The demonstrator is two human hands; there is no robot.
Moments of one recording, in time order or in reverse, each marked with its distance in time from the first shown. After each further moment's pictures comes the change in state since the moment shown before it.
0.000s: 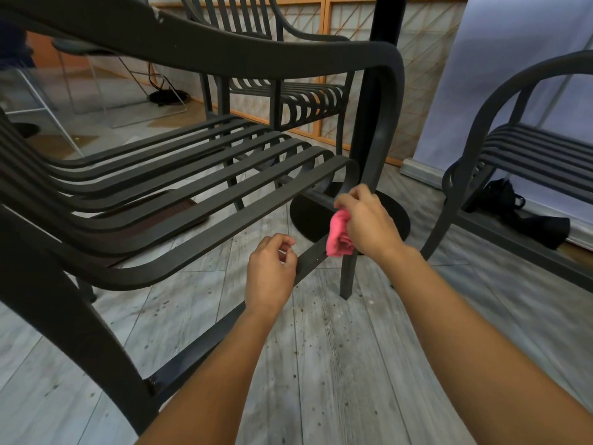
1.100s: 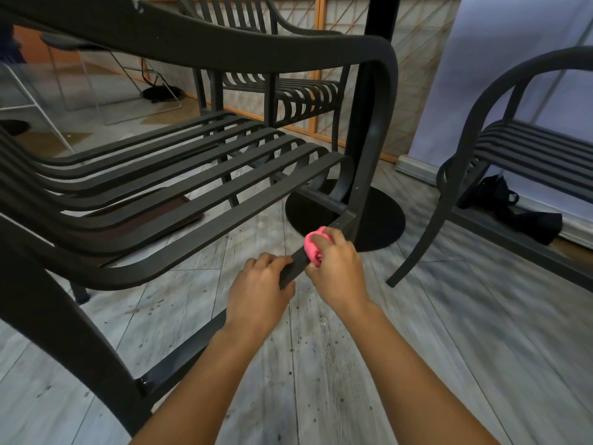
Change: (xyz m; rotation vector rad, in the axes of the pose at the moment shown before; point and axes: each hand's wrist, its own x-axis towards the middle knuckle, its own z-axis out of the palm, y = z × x) left_hand -0.026 -0.006 -0.021 0.438 -0.205 0.201; right_hand -0.056 -0.035 0.053 0.137 0.056 0.118
